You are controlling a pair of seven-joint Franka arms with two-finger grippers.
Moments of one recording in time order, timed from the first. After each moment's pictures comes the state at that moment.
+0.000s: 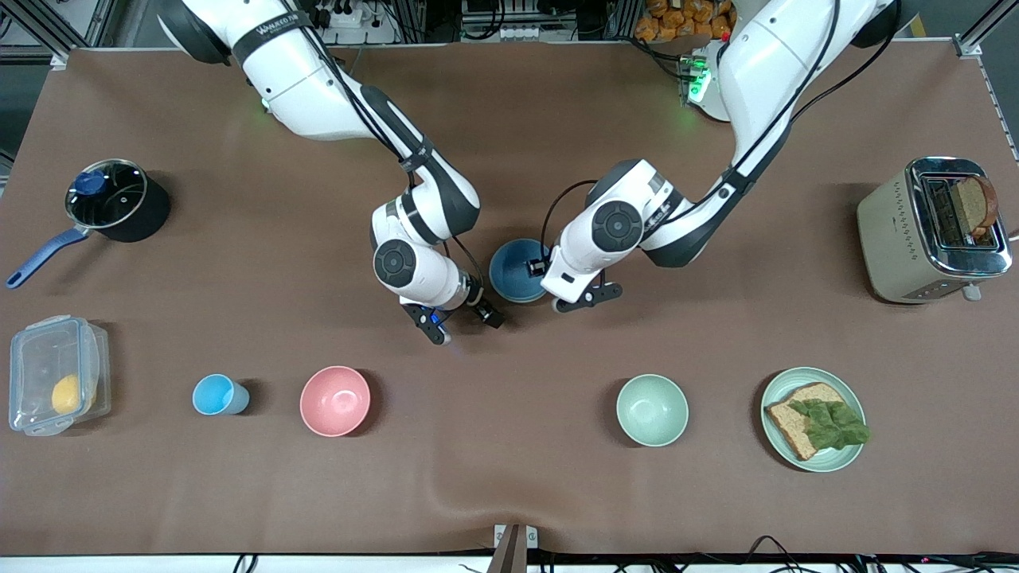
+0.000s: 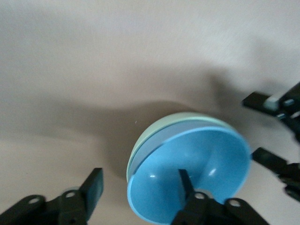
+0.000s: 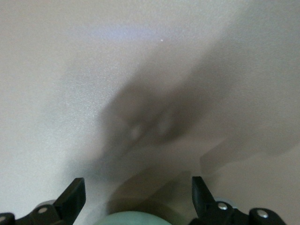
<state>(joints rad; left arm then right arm) -0.12 0.64 -0.62 -1.73 0.10 2.26 -1.02 0.54 0.76 0.11 -1.62 0.39 2.44 1.14</state>
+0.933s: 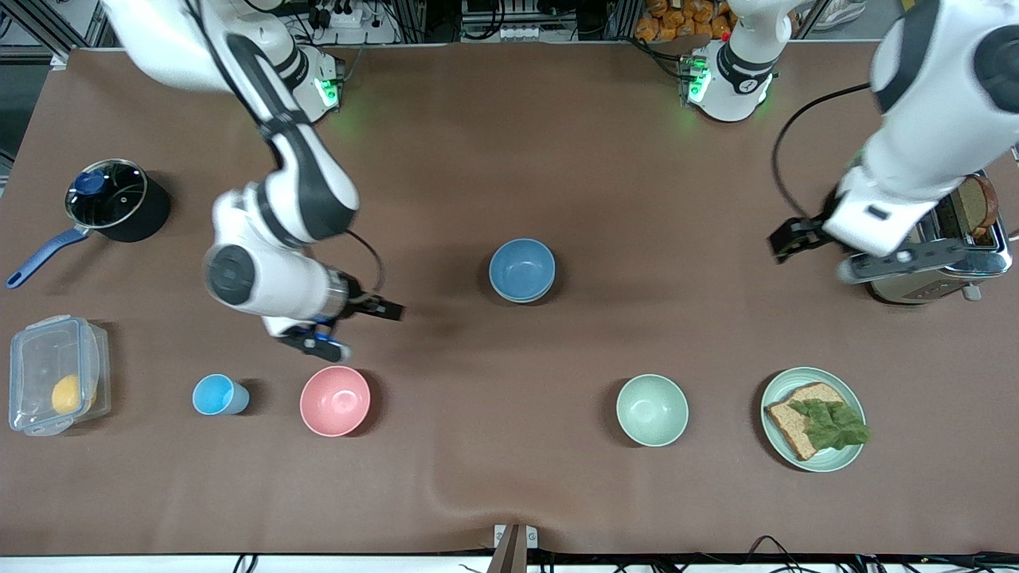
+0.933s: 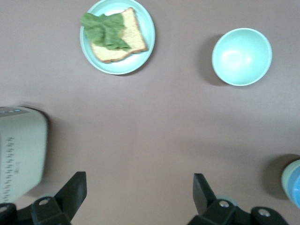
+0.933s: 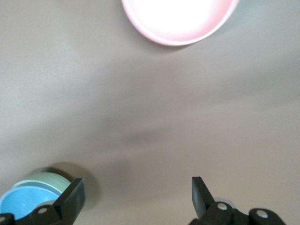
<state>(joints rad) 0.40 0.05 -0.61 -1.70 0.12 1.73 -0.37 0.25 0.42 0.08 -1.66 0.21 1.96 0.53</state>
